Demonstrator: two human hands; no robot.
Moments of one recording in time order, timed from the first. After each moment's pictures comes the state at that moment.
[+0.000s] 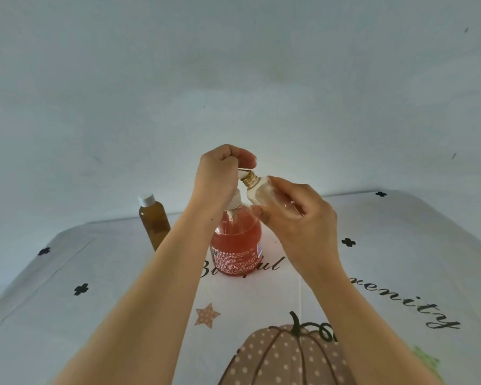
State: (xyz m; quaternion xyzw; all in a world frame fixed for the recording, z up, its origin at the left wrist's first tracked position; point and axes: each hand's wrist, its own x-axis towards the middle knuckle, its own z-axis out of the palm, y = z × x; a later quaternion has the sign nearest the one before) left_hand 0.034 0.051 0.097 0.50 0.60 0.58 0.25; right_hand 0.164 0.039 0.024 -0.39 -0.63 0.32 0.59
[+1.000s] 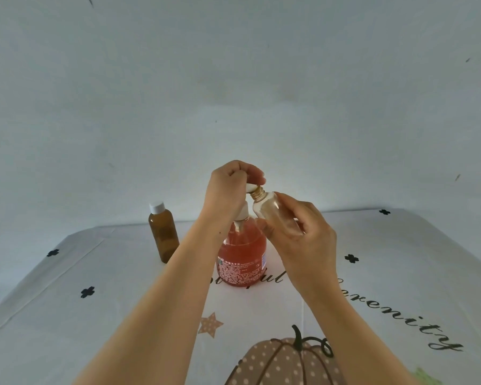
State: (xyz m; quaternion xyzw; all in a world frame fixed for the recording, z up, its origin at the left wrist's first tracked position) left_hand 0.034 0.051 0.092 0.48 0.58 0.60 0.28; right_hand 0.158 0.037 0.016 -0.38 -0.66 0.25 0.60
